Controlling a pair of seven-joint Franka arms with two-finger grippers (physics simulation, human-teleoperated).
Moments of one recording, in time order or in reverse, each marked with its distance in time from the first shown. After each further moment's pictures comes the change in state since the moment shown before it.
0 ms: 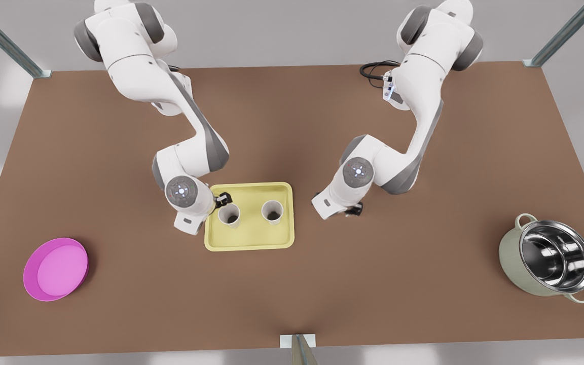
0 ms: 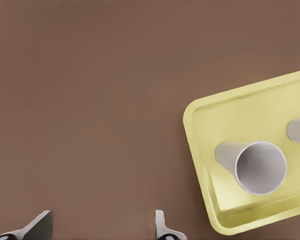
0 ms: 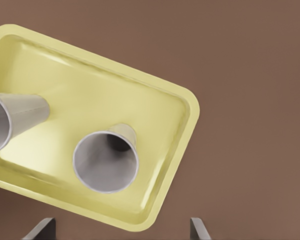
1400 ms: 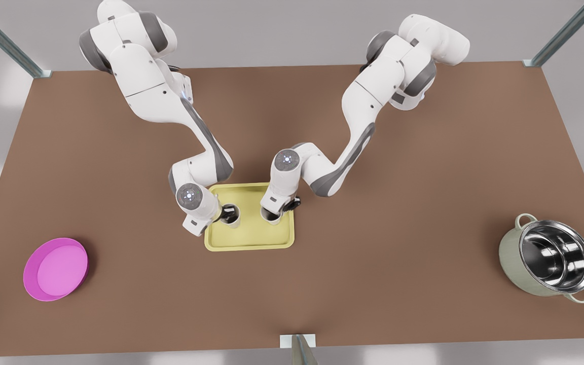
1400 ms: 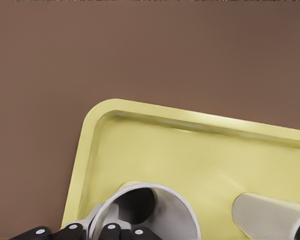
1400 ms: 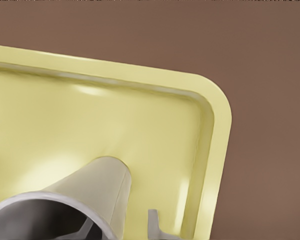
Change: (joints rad) left arm -0.245 0.289 0.029 0.114 0.197 0.327 -0.739; right arm -0.004 0.059 -0.002 -0.279 0.065 0.453 0.131
